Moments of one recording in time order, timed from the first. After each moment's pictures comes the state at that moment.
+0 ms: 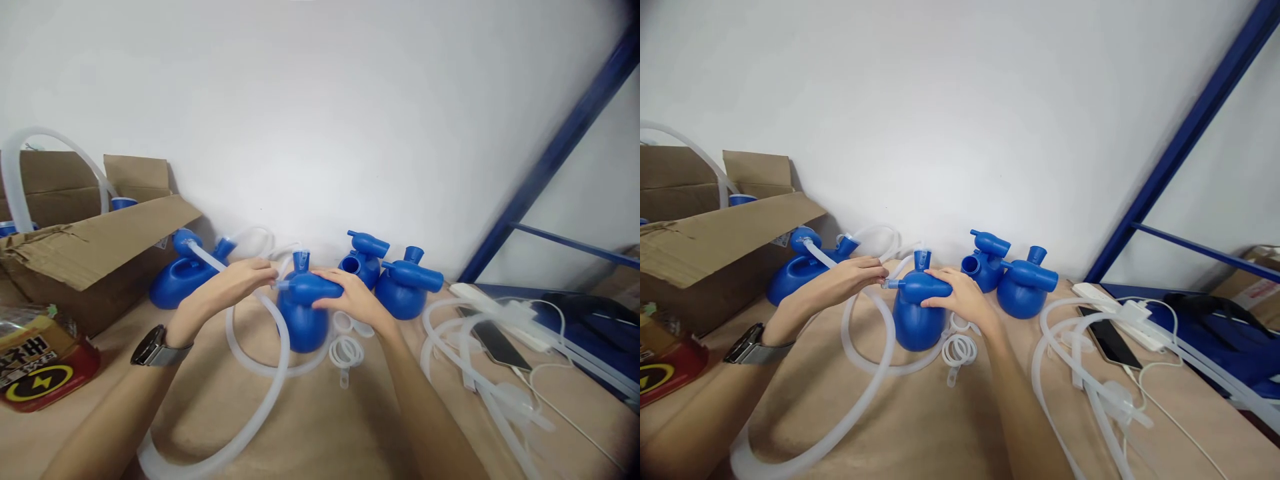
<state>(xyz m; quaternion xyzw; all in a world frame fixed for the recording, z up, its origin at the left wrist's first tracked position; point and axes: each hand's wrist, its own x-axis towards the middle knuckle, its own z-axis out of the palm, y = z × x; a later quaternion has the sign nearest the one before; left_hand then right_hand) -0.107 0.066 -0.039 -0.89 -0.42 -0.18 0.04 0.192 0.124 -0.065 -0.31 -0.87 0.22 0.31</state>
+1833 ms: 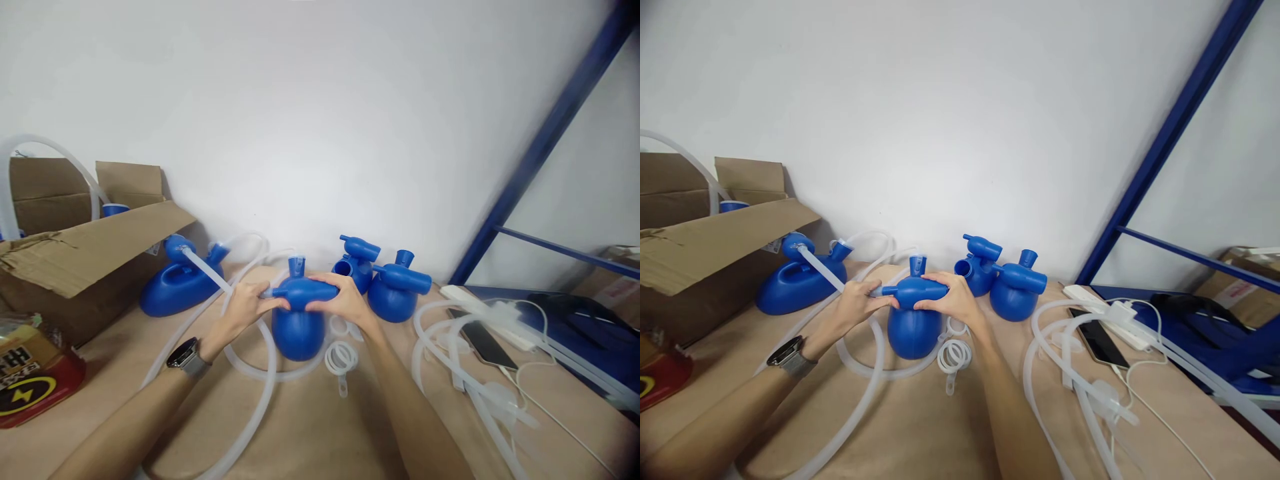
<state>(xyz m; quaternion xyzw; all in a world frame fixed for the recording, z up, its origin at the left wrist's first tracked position) -0.076 0.085 -0.112 -0.74 -0.51 -0.43 0.06 0.191 0.136 -0.084 -0.28 -0.82 0.27 0.42</state>
